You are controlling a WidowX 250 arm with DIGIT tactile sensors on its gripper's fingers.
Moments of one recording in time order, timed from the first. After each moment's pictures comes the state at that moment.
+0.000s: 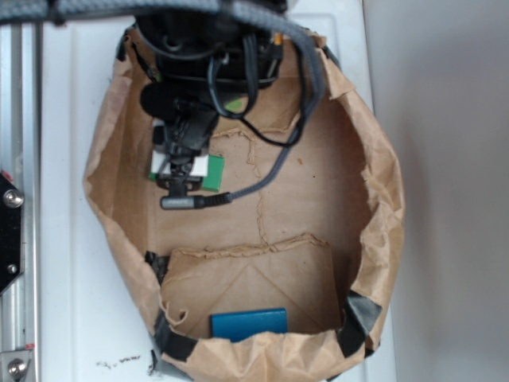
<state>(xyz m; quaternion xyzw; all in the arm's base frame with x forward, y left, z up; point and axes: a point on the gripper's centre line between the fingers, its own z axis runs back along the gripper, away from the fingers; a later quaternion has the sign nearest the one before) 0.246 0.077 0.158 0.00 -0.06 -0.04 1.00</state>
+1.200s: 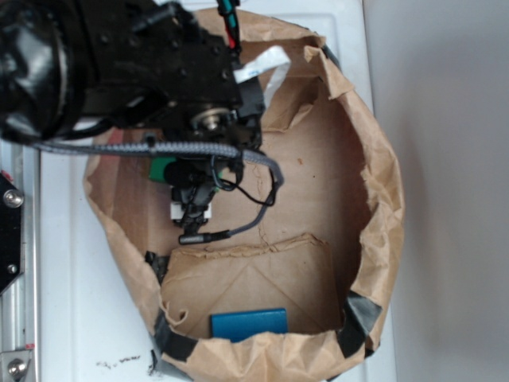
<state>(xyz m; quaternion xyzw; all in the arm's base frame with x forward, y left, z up) 0.248 0.048 0.053 0.00 -0.04 -0.02 1.00</state>
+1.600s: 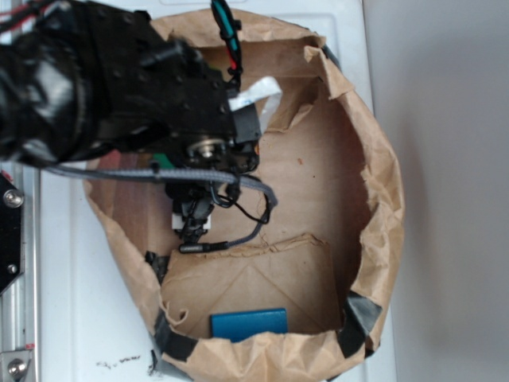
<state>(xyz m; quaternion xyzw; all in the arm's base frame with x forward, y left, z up) 0.252 0.045 0.033 0.02 -0.04 -0.04 1.00</state>
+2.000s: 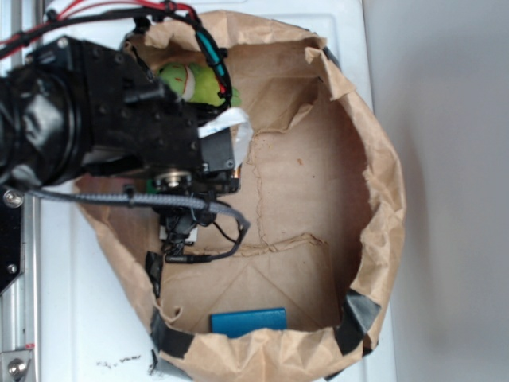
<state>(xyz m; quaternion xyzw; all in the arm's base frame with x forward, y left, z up) 0.243 0.038 0.017 0.04 -0.08 -0.08 0.99</state>
